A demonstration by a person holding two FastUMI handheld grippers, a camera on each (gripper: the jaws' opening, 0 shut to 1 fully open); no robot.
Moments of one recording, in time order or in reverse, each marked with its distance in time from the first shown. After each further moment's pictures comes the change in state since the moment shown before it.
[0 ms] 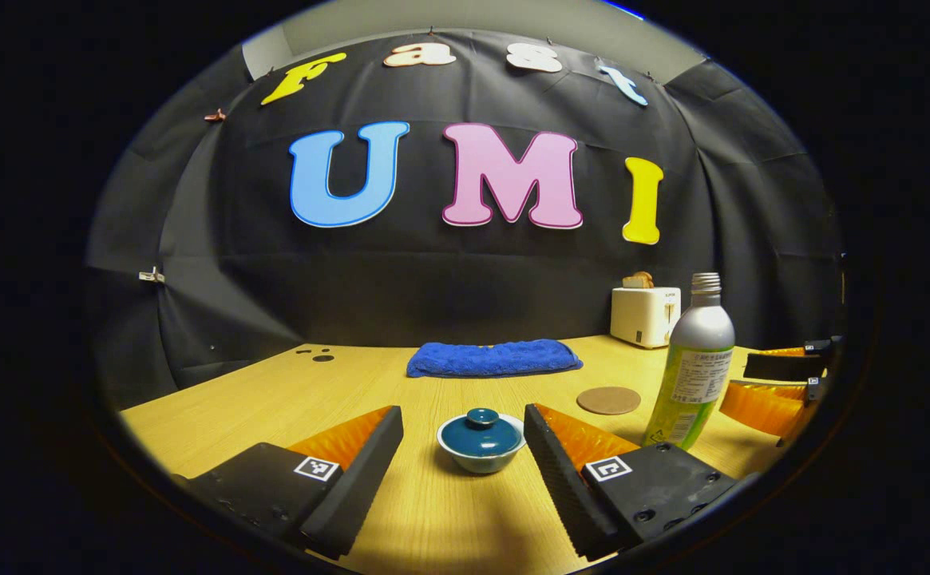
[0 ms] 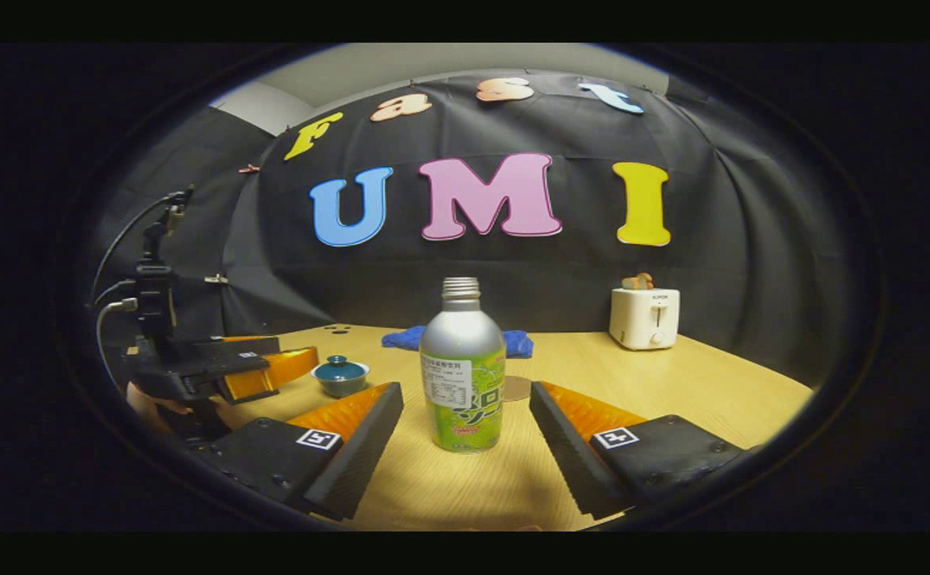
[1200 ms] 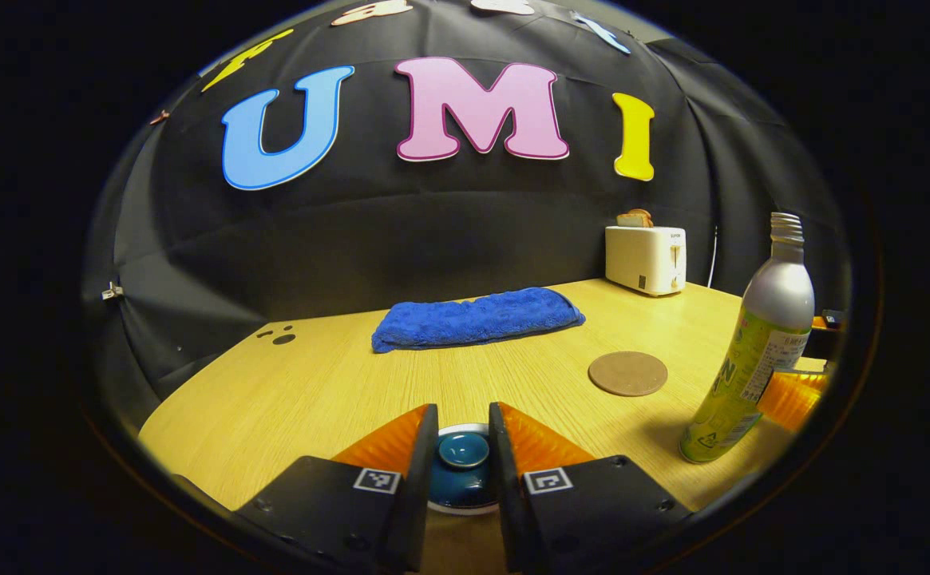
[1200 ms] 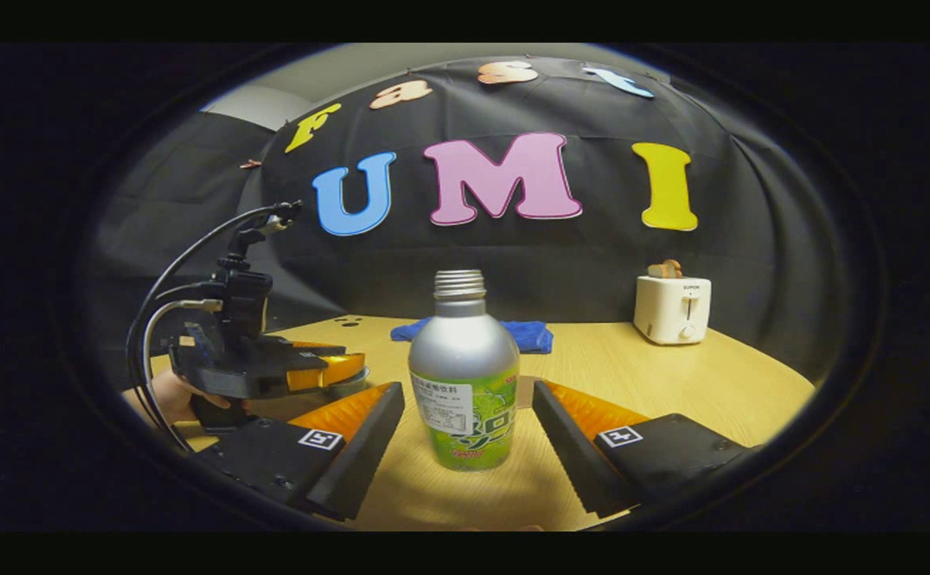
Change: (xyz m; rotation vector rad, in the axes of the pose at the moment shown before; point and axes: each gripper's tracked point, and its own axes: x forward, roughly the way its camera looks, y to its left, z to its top) left arm 0.084 -0.017 -0.029 0.093 0.208 -0.074; right arm 0.043 0.002 0.000 0.013 0.056 0.060
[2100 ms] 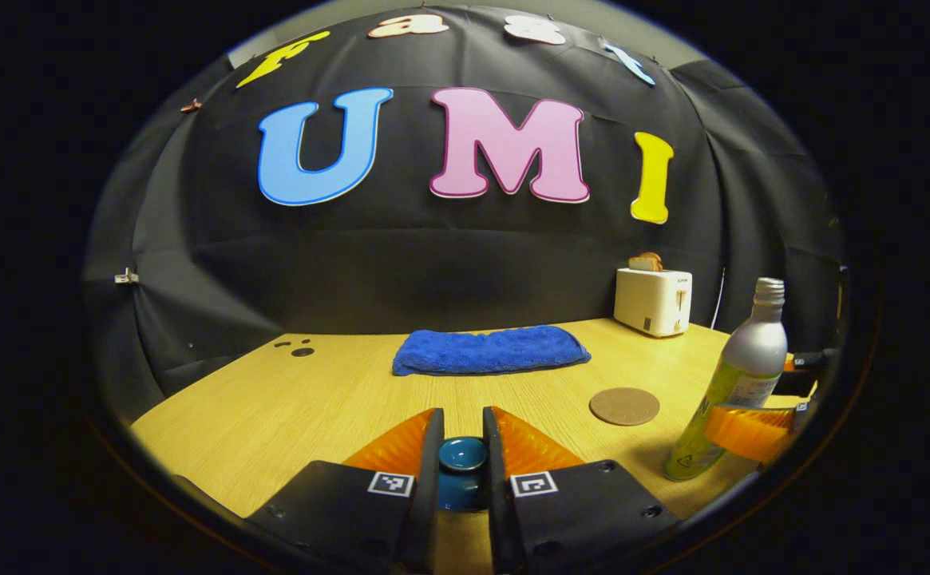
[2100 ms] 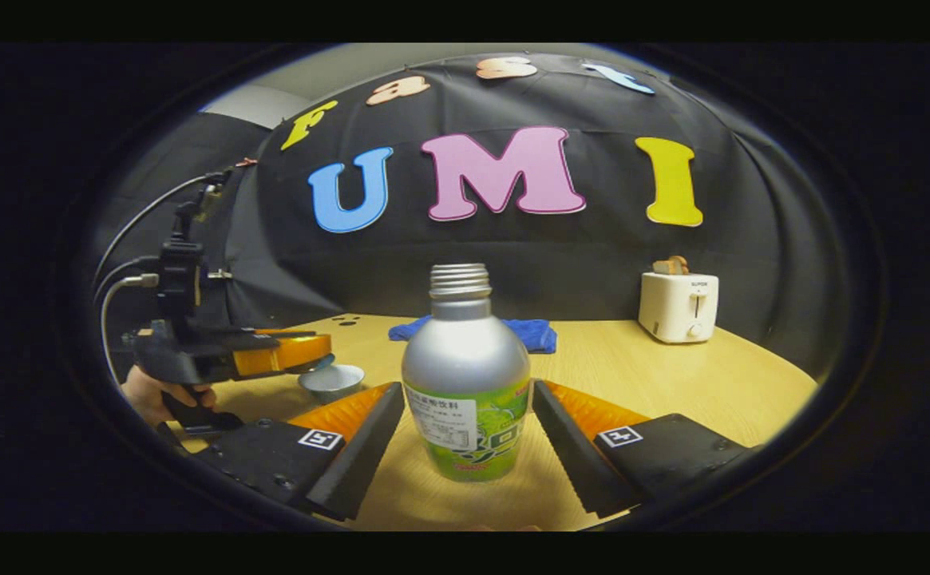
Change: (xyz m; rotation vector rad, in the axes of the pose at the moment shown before) left arm -0.035 0.024 0.034 -0.092 -0.131 0.054; right arm 0.023 -0.003 -0.001 0.012 0.014 -0.011
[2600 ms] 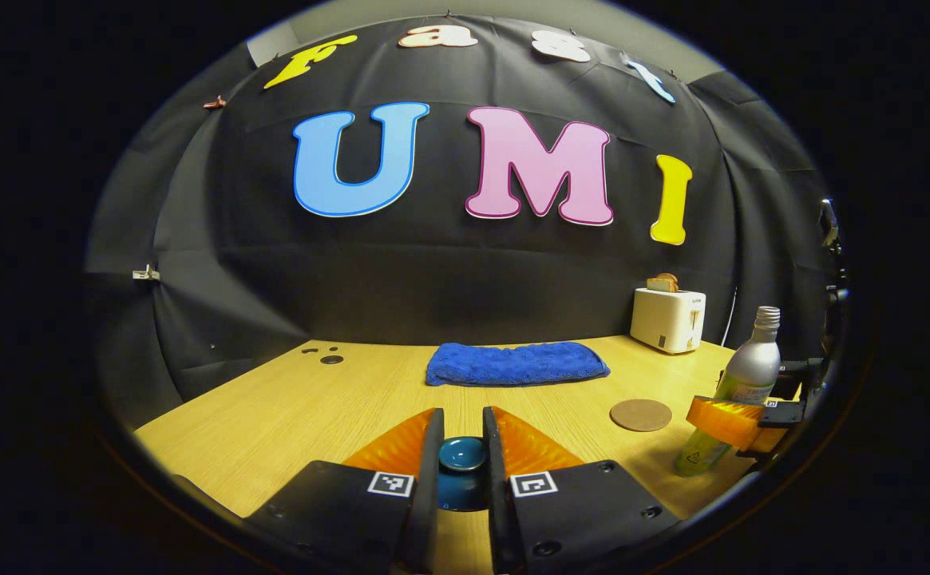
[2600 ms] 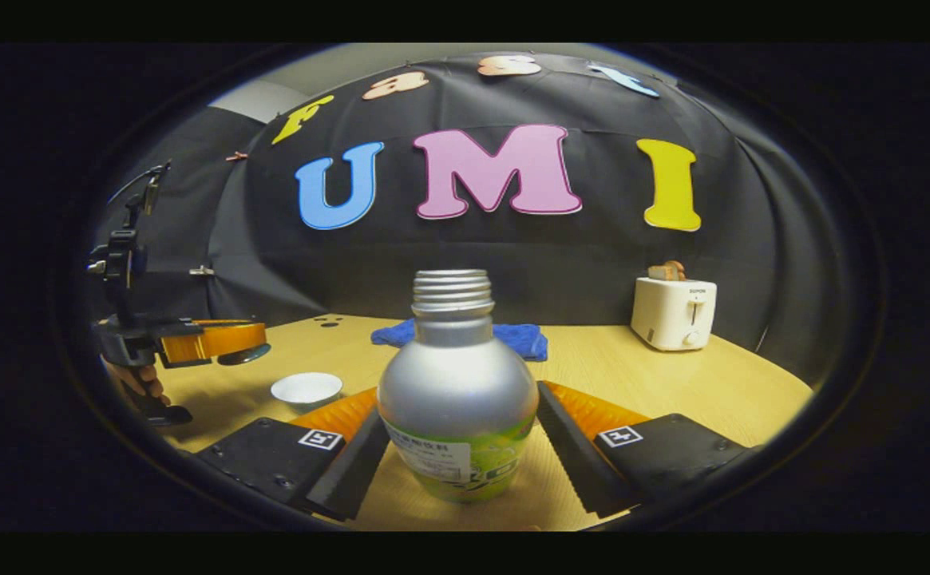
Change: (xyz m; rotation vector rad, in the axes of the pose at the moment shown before) left arm -0.025 0.042 0.007 -0.035 -0.033 0.039; right arm 0.026 -0.004 0.003 -0.025 0.009 -0.050
